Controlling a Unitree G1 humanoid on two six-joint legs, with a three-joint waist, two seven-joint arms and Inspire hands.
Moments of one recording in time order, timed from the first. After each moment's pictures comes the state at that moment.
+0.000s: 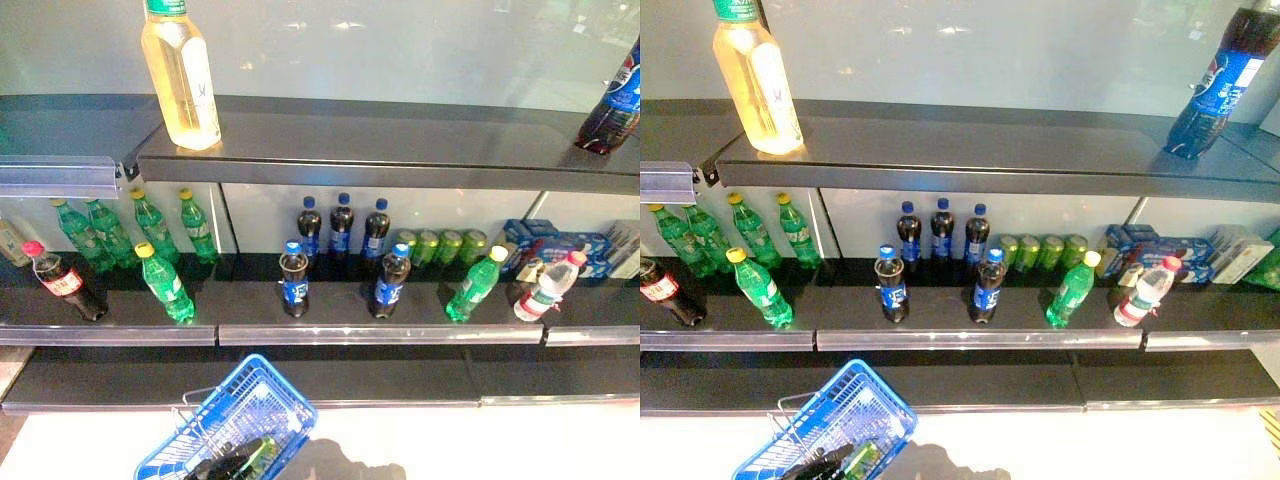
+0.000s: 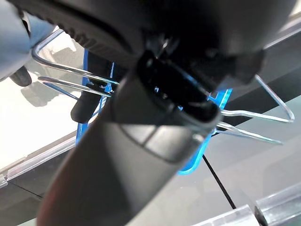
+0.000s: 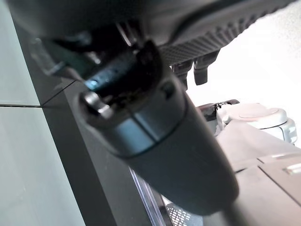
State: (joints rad) left arm 0.07 0.32 0.09 1.24 -0.76 0.08 -0.49; right arm 0.07 -0.28 0.01 1.33 0.20 -0.06 0.13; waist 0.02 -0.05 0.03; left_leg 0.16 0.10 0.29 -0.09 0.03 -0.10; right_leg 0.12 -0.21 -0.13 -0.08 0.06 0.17
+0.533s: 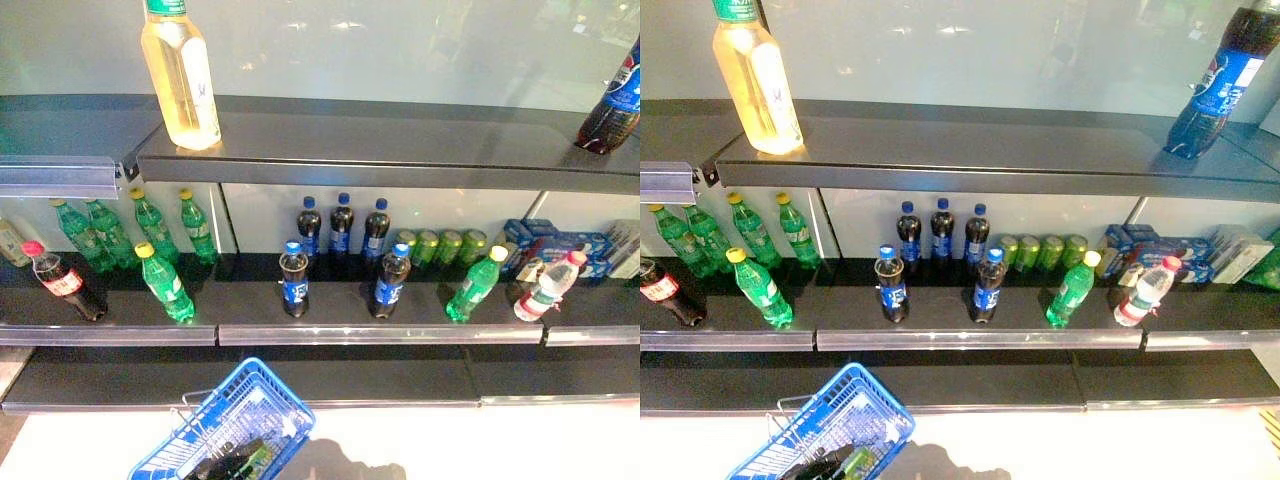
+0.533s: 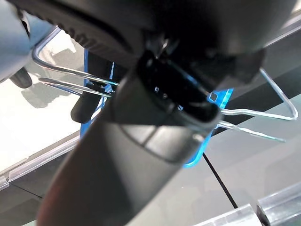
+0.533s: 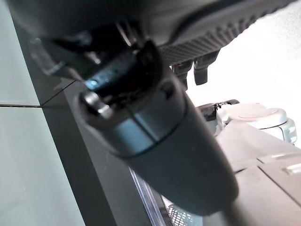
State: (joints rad) left arm 0.07 0.32 0.09 1.24 -0.76 0.08 -0.49; right arm 0.07 -0.28 0.01 1.33 0.20 -0.06 0.13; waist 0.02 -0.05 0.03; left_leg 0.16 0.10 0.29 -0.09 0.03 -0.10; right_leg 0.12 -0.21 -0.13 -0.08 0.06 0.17
